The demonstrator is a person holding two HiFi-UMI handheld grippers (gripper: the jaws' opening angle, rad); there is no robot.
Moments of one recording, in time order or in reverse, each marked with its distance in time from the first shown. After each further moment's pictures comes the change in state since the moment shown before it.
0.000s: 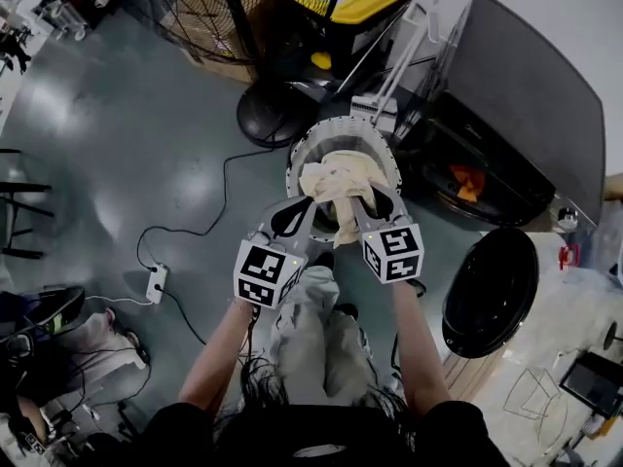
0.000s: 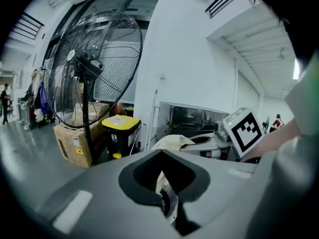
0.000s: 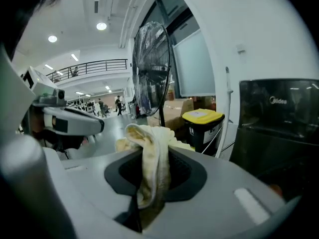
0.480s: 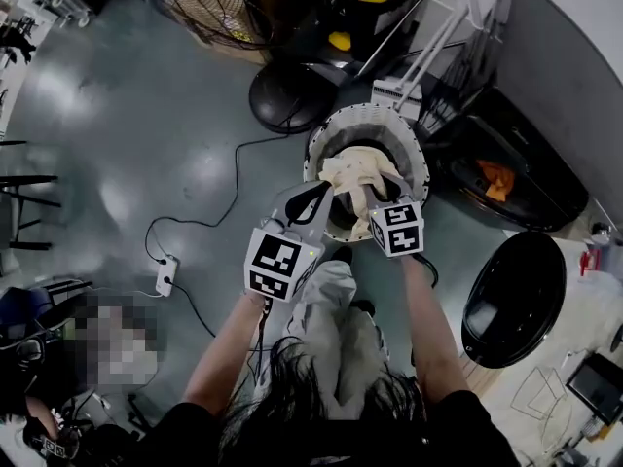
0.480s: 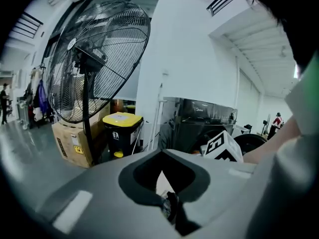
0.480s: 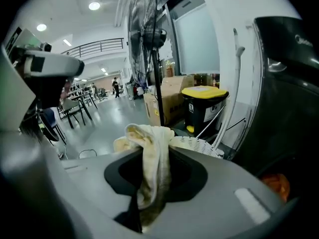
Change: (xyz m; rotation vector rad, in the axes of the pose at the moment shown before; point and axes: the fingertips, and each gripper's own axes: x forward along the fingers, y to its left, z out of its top) left arm 0.038 0.046 -0.019 0.003 0.014 -0.001; right arm 0.103 -0.025 -0.100 -0.009 0.225 -0.013
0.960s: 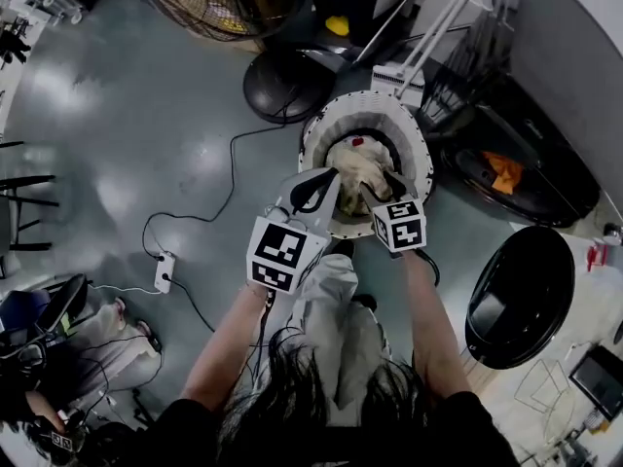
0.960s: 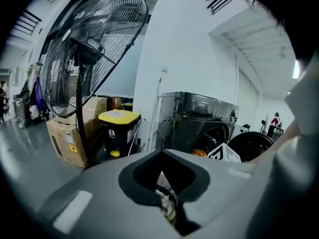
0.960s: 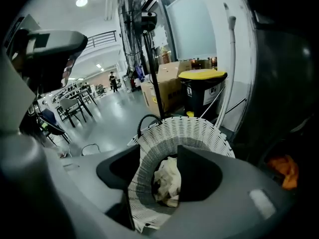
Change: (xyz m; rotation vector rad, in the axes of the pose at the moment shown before) left arm 0.044 0.000 -0.012 0.000 0.012 -0.024; right arm 0.029 -0.021 -0.065 0.074 0.119 0.028
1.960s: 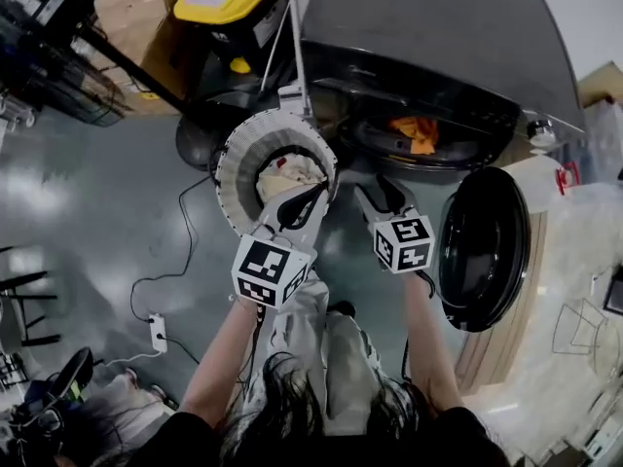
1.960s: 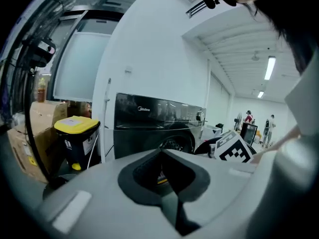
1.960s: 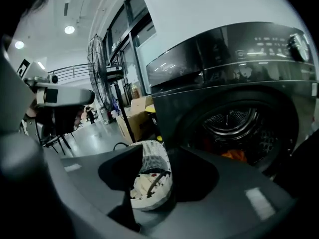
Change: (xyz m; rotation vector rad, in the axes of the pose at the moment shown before) left arm 0.053 -0.208 0.031 0.109 -0.051 -0.278; right arm -0.217 -0.120 -0.030 0.218 -0.350 -0.221
